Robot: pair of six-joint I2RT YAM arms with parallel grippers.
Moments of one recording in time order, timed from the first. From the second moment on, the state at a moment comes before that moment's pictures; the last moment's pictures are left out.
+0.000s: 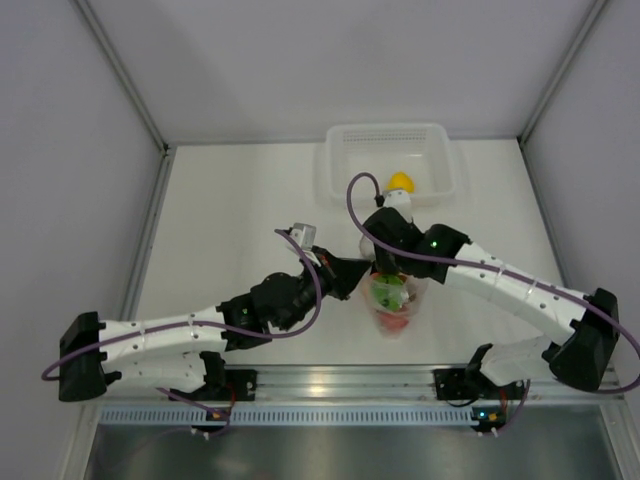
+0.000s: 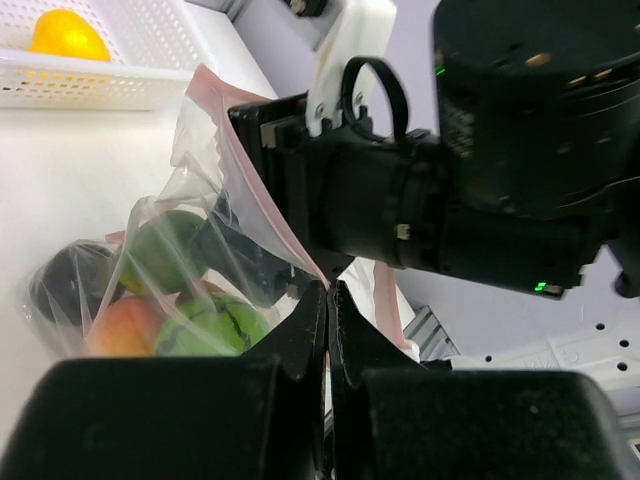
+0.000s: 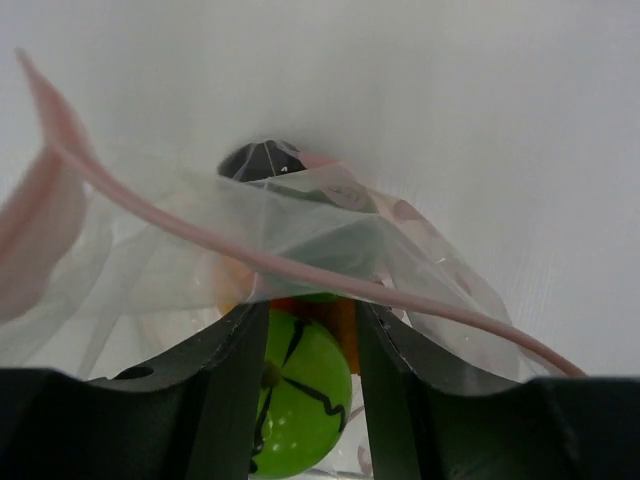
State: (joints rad) left arm -1.26 1.05 0.70 0.39 -0.46 -0.73; right arm 0.92 1.31 1.22 -0.87 0.53 0.54
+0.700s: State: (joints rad) left arm -1.26 1.06 0.70 0.39 -0.46 -0.73; right arm 0.85 1.22 1.01 -0.58 0.46 0.38
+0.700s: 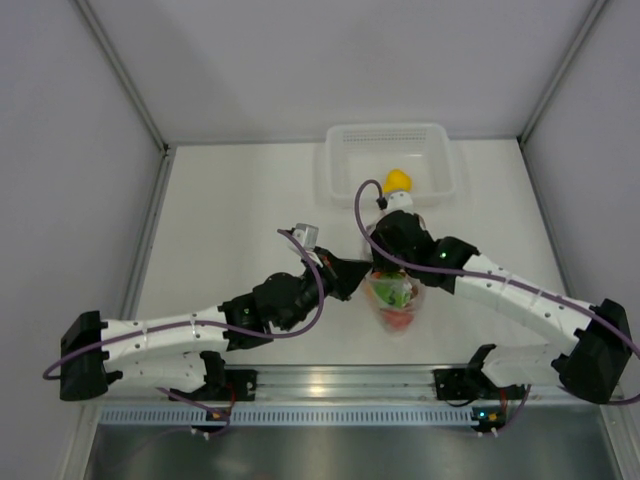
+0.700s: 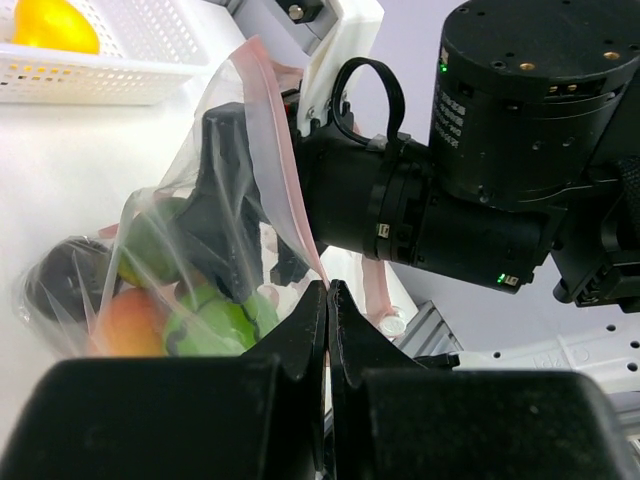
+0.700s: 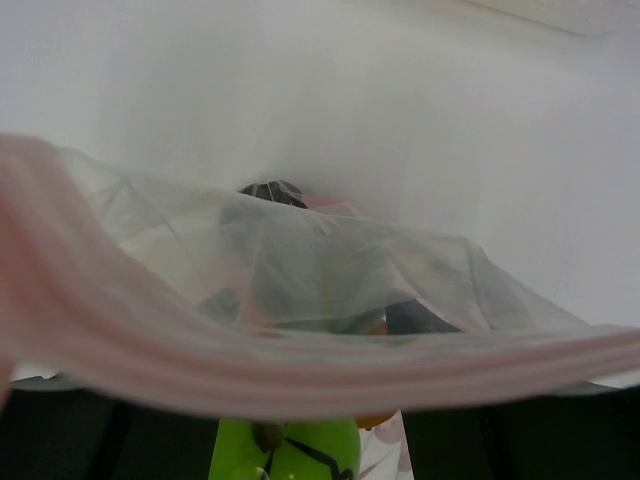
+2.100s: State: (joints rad) left arm -1.26 1.06 0.70 0.37 -0.46 -0.72; right arm 0.82 1.36 0.99 -0.46 0.44 0.31
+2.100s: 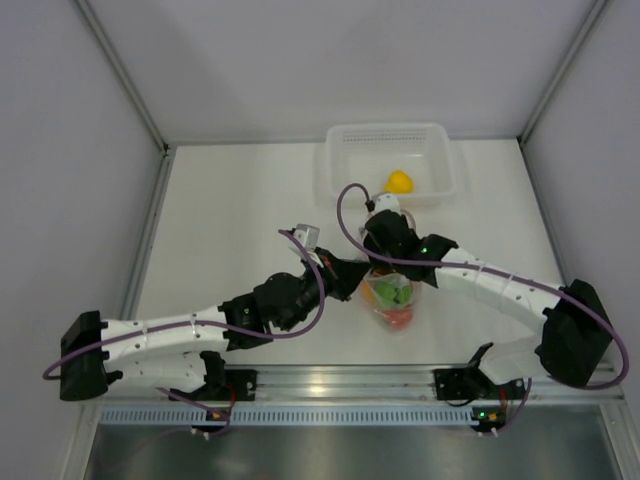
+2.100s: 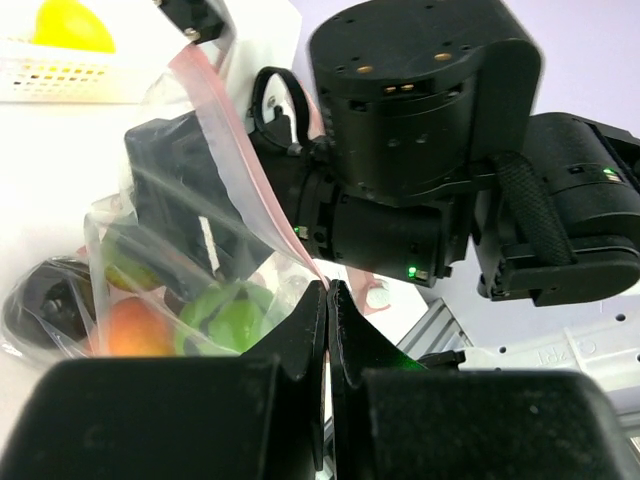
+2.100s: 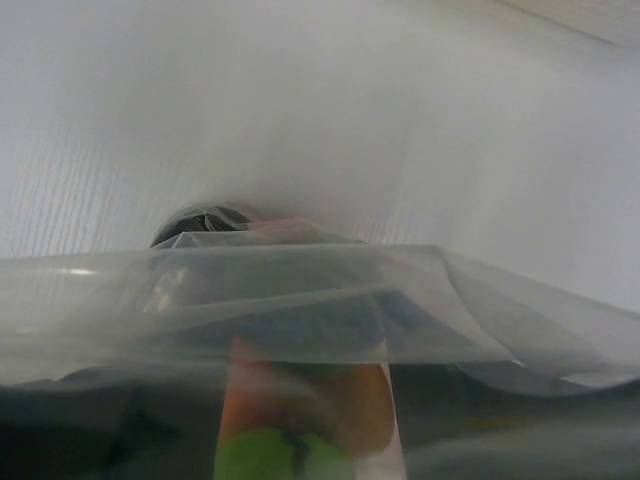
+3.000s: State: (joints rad) left arm -1.26 1.06 0.70 0.37 -0.54 -0.74; right arm 0.93 1.10 1.01 -0.50 0.40 0.29
